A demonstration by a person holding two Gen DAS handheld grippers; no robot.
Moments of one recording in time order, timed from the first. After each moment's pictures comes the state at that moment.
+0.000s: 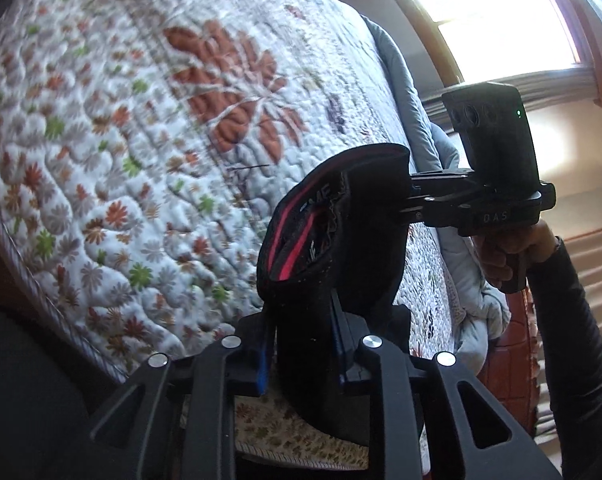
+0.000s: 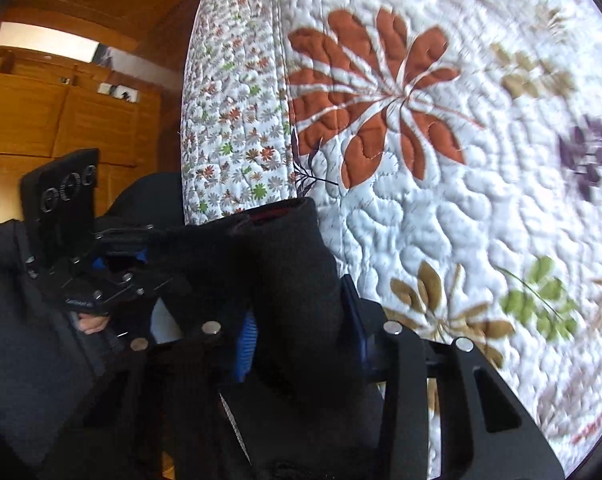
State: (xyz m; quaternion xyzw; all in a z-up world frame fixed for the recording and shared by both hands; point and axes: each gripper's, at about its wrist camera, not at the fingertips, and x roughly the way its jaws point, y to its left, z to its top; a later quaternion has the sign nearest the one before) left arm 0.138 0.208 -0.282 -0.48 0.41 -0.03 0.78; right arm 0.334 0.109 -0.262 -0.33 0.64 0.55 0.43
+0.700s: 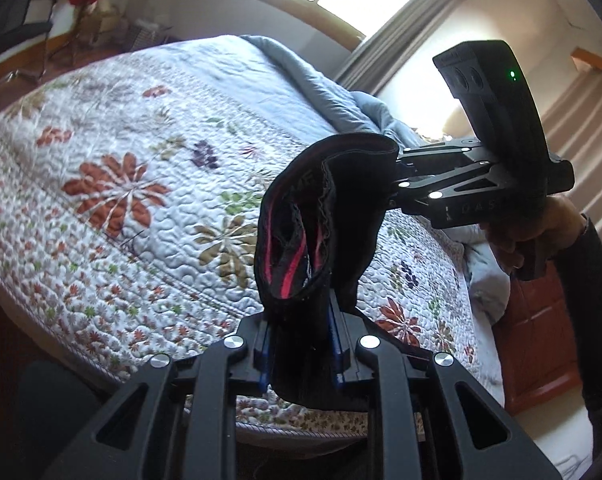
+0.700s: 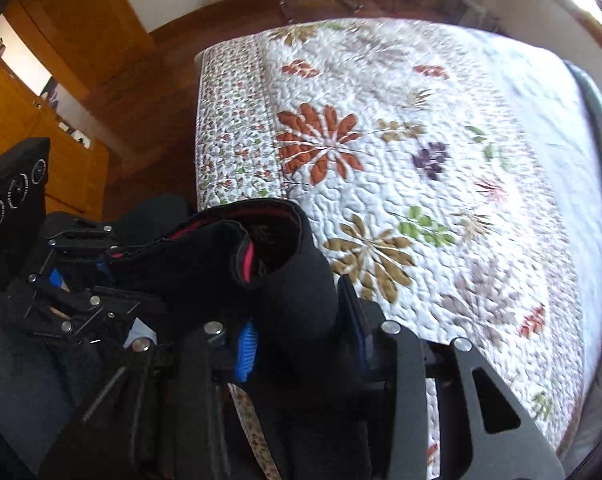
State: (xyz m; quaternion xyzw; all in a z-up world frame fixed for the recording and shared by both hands) left arm 0.116 0.097 -0.117 -0.27 0.39 -0.09 0.88; right arm 0.267 -0.026 -0.085 -0.34 0.50 0.50 0.62
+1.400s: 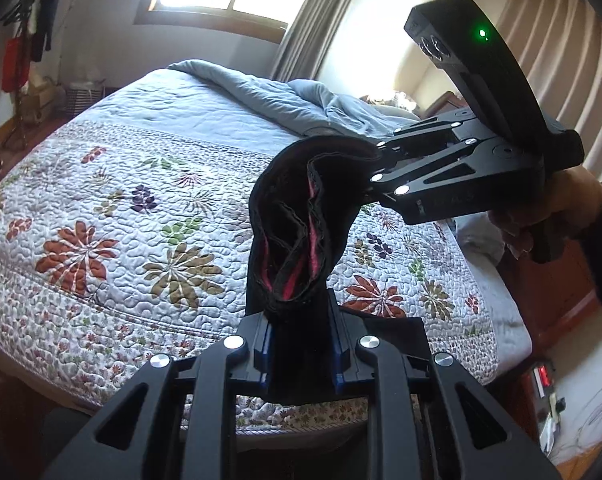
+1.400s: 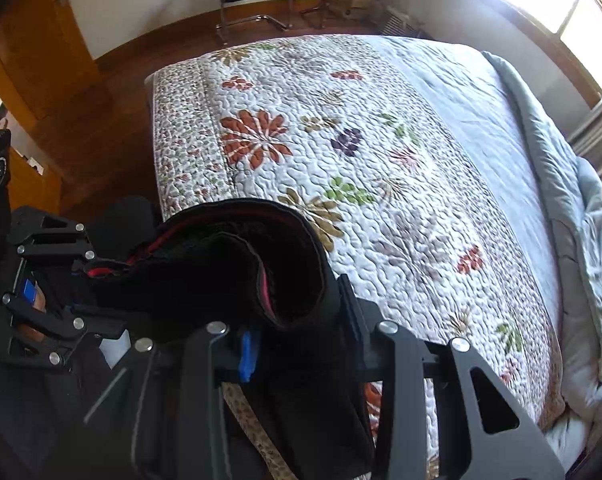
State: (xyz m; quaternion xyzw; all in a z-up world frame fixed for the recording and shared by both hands) left arm 0.110 -0.004 -0.059 -0.13 0.38 -0.15 0.90; right arm 0.233 -0.125 -0.038 -0.33 0.47 0.40 0.71
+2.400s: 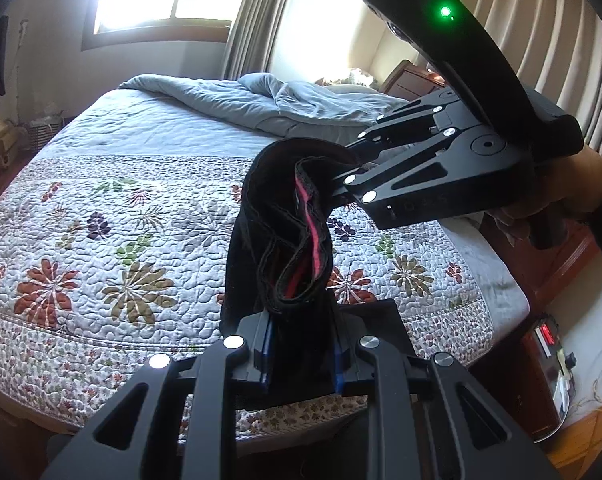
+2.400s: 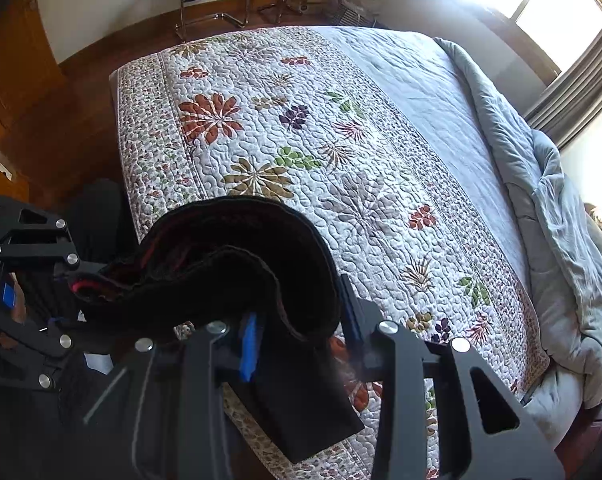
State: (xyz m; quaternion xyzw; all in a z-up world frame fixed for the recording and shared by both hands) left arm 0.109 -0.085 -0.048 -0.07 0.38 -0.20 0.90; right arm 0.214 -0.203 -0.033 -0.34 0.46 0.34 0.75
